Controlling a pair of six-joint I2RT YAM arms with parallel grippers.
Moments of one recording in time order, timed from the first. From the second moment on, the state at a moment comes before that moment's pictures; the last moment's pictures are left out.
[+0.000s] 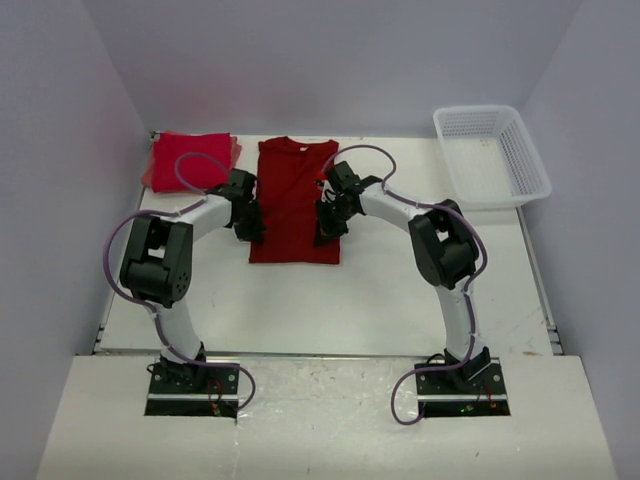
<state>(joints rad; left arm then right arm) -0.25 1.86 1.19 -0.47 0.06 -0.50 0.56 2.19 1.66 -0.60 -0.45 0.44</state>
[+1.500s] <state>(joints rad) -0.55 1.27 0.63 -0.51 0.01 -0.73 0.79 1.37 0.52 -0.16 -0.21 0.83</state>
